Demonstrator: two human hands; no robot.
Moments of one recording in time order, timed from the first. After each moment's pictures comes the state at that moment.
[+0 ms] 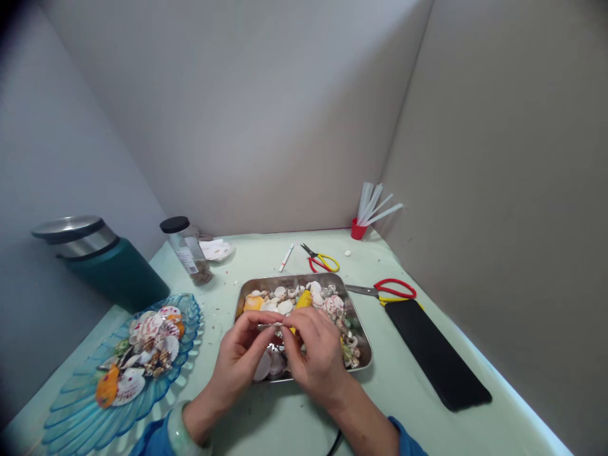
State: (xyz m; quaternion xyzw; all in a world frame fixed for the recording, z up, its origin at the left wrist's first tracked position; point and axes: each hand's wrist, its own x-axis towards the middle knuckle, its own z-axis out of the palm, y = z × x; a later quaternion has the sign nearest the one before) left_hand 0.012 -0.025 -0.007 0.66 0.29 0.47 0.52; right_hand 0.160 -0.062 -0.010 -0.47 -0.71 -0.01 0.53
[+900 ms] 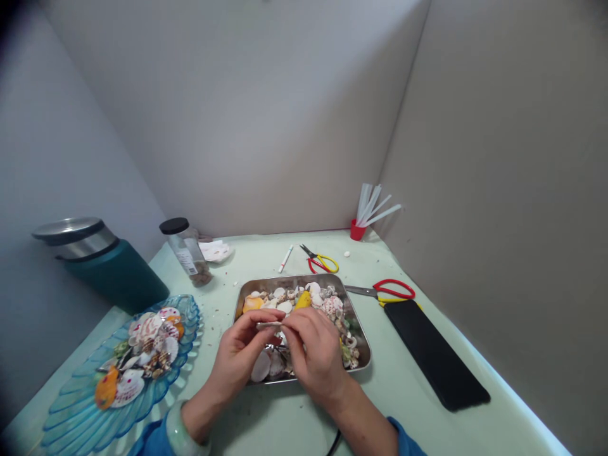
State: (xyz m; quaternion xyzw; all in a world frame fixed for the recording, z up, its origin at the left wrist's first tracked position) left_hand 0.014 -0.020 -0.005 0.61 0.28 0.47 0.58; right_hand 0.160 -0.063 -0.010 -0.46 -0.70 -0.01 0.54
